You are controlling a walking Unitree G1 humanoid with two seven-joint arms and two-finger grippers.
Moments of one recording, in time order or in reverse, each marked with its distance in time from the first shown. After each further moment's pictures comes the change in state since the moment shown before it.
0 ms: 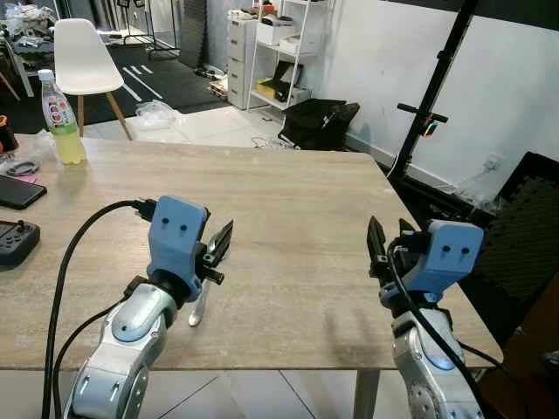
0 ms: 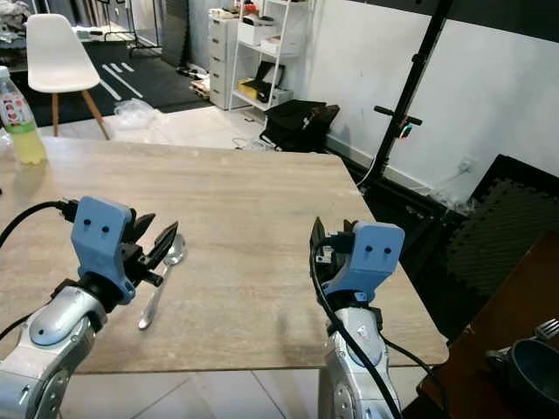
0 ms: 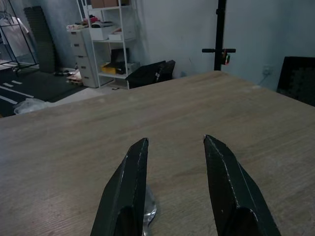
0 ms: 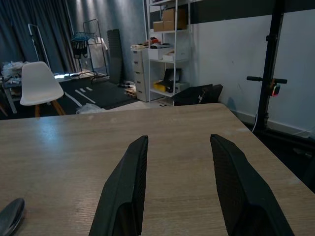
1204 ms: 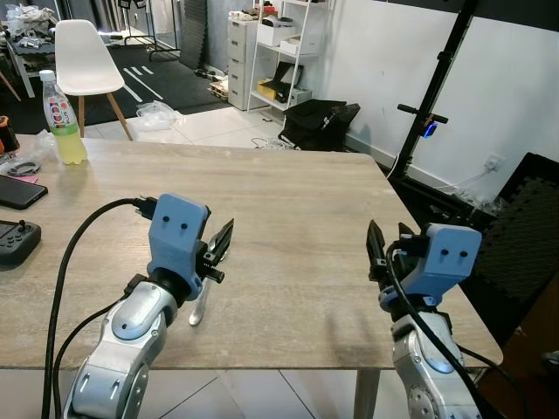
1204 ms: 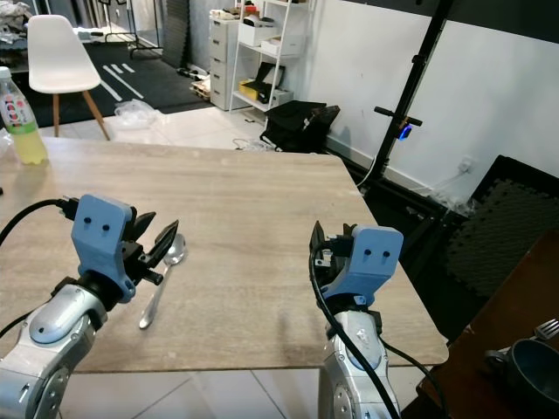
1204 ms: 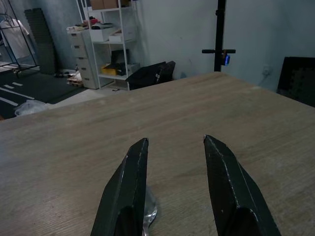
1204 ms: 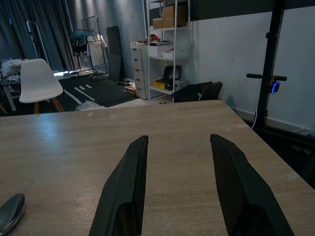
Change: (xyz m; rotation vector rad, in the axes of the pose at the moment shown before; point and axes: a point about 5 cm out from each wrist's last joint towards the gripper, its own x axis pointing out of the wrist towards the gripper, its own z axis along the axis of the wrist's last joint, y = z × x) left arm 0.000 0.000 0.000 0.004 0.002 -0.003; right arm -0.002 0.000 -0.004 -0.003 0.015 -0.003
